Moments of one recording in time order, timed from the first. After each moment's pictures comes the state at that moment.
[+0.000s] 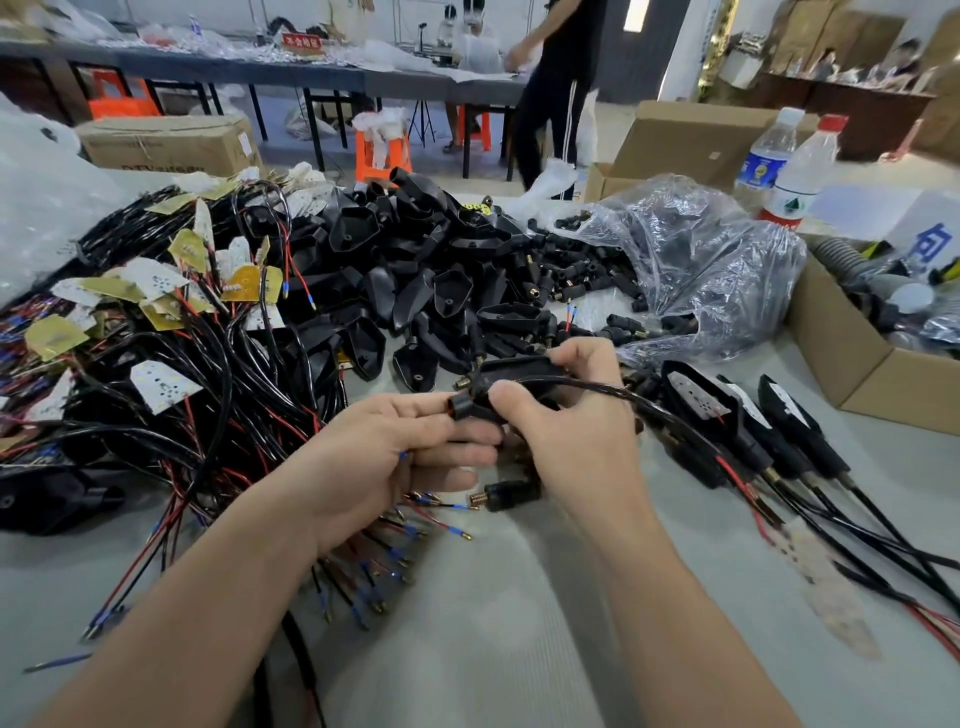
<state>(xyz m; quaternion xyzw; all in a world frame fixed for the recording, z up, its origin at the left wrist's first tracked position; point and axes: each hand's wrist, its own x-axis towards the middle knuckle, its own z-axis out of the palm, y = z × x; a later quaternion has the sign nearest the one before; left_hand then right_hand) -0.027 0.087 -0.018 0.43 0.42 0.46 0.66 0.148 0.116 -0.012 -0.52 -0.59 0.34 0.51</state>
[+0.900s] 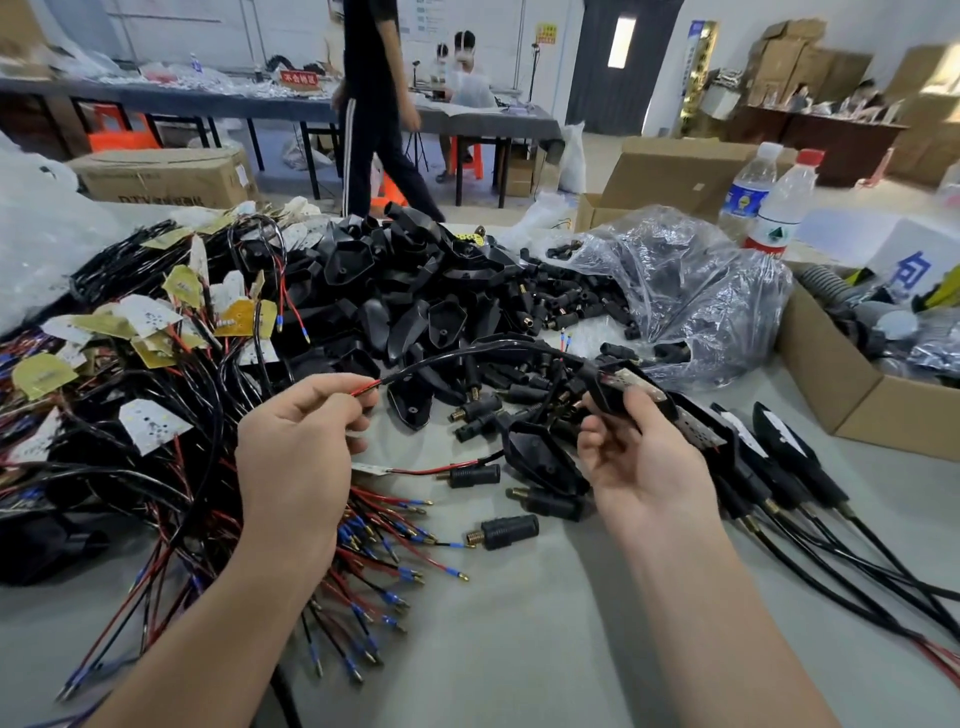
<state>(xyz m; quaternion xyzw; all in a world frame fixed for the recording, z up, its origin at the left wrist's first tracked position) -0.039 0.091 -0.016 0.33 0.60 0.69 0.25 0.185 0.153 -0.012 -0.39 -0.13 0.65 0.64</state>
